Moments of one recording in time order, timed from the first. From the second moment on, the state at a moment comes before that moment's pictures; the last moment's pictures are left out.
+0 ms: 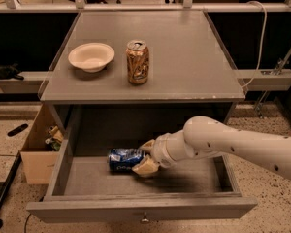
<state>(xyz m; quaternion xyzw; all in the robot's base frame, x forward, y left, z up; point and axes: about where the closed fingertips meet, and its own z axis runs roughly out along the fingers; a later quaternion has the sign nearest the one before) 0.500 0.013 0.608 -0.57 0.73 0.23 0.31</state>
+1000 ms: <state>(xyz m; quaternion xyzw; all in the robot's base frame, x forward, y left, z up) 0.486 0.011 0.620 -0.57 0.72 0.22 0.32</state>
